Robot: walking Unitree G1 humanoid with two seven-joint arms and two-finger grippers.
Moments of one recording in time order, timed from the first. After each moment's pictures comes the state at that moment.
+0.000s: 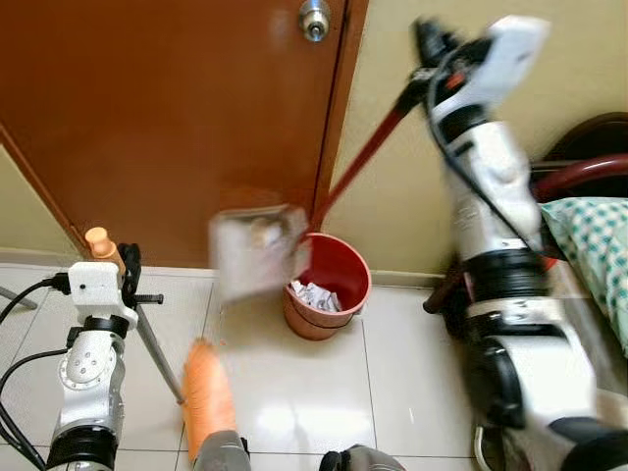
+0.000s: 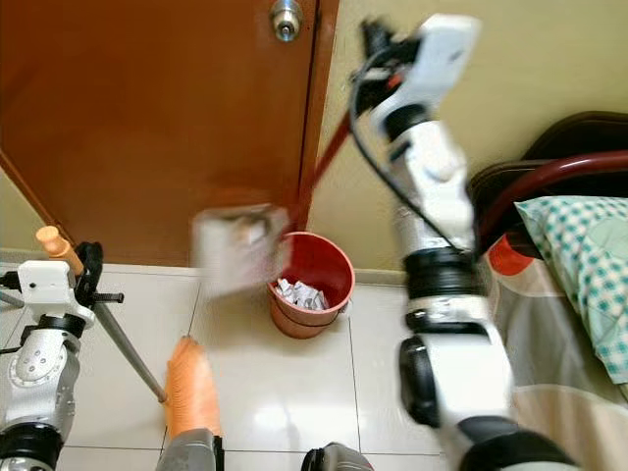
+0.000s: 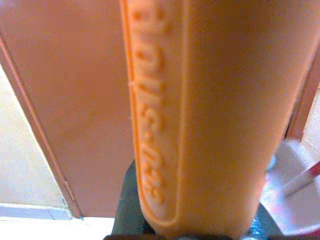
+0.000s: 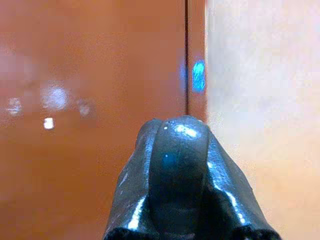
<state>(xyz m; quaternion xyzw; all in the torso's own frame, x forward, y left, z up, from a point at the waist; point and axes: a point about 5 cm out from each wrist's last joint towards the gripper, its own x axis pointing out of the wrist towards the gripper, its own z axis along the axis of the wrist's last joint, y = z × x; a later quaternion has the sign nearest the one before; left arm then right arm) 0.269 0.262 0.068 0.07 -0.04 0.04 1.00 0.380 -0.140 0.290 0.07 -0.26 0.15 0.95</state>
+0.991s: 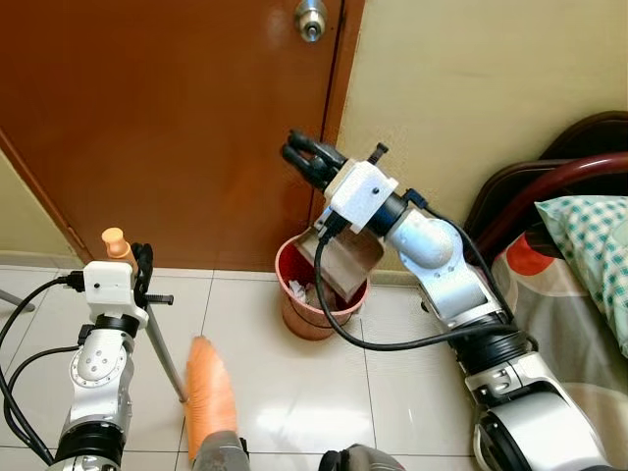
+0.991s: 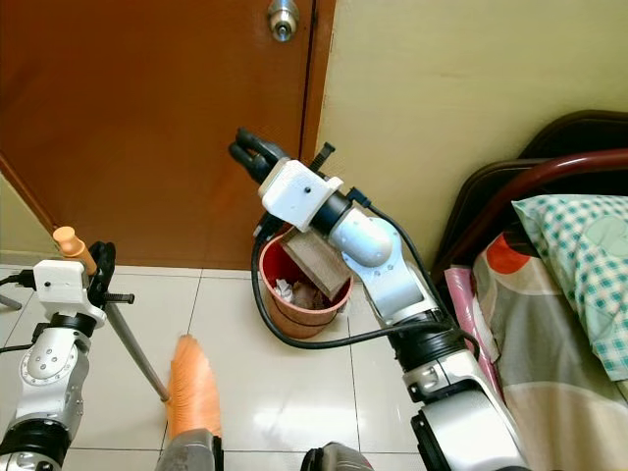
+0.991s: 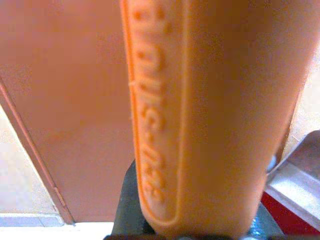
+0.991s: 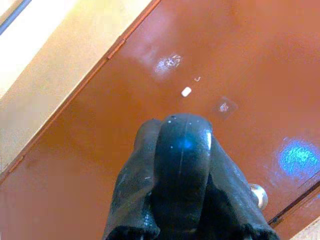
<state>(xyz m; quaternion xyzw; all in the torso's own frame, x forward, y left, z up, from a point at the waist) 0.273 0.252 0.064 0.08 -0.04 0.02 1.00 0.320 -0.058 0.216 -0.26 -0.32 0.37 0.83</state>
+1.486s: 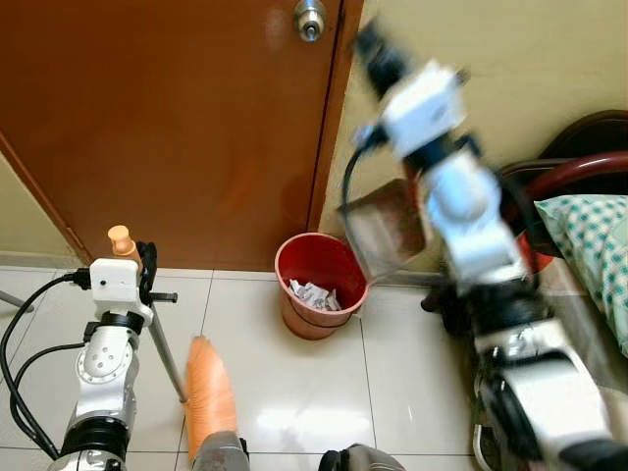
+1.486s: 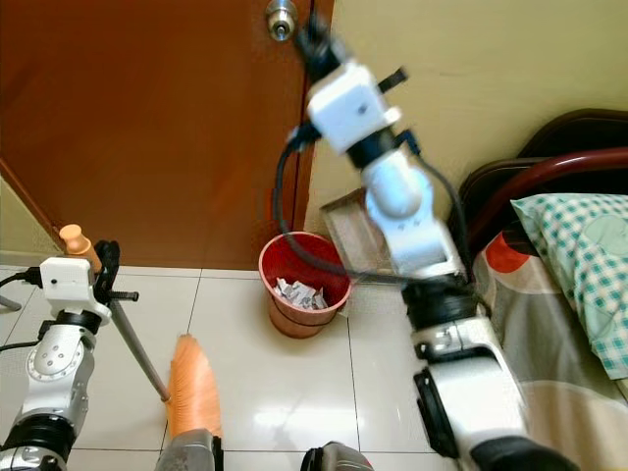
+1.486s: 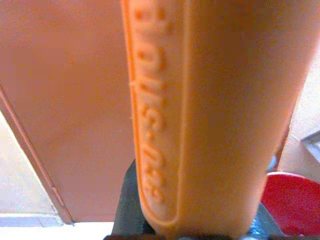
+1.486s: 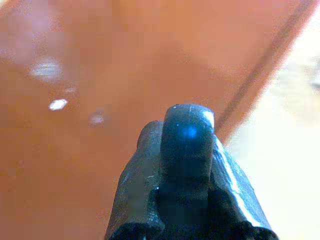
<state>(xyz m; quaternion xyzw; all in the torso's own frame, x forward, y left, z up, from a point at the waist) 0.278 0.247 0.063 0.08 -0.04 0.02 1.00 0.345 -0.098 0.291 -0.23 -0.41 0.14 0.87</state>
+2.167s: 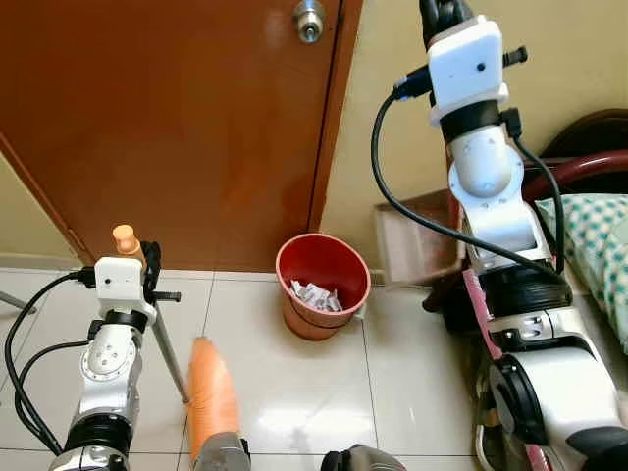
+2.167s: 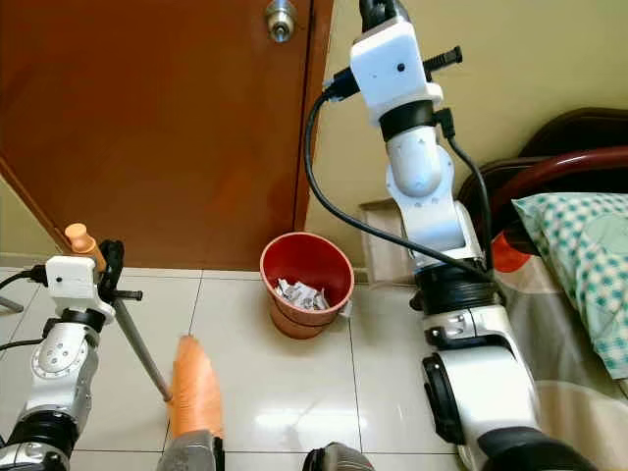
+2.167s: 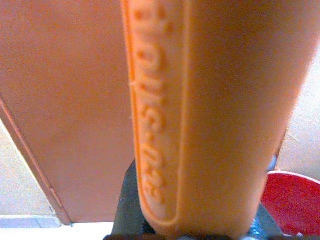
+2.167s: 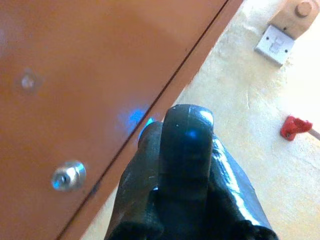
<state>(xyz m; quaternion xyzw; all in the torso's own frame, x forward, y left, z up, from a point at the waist) 0.280 0.245 0.061 0.08 -0.03 0.02 1.00 0.359 -0.125 0.290 -0.25 -0.36 0.03 0.90</state>
